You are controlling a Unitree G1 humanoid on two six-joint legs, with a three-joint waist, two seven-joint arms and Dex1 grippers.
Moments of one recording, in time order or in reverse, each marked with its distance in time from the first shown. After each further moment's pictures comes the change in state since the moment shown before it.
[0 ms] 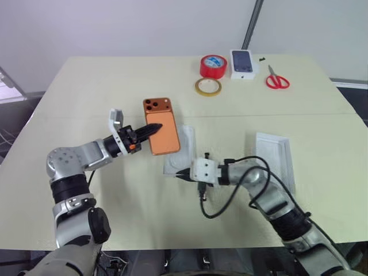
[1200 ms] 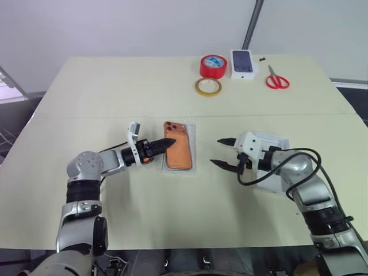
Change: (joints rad) left arm 0.056 0.040 -0.302 0.053 0.151 -0.218 -0.222; right arm 0.071 -0.182 -0.314 0.035 0.211 -0.005 0.017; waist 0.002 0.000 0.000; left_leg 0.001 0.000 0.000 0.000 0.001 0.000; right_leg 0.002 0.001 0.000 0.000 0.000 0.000
